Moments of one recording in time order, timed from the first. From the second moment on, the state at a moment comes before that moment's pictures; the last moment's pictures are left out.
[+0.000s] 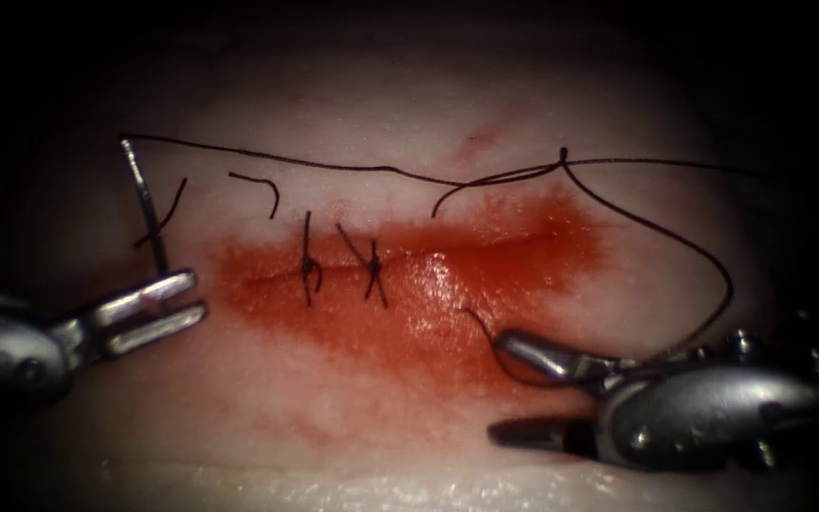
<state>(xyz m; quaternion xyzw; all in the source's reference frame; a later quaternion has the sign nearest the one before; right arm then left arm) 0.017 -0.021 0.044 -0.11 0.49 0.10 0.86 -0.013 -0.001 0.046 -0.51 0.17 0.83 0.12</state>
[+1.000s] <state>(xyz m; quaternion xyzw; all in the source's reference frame) 0.019 -0.029 0.035 -0.06 0.45 0.10 0.88 -0.015 -0.001 0.047 -0.51 0.16 0.83 0.12</state>
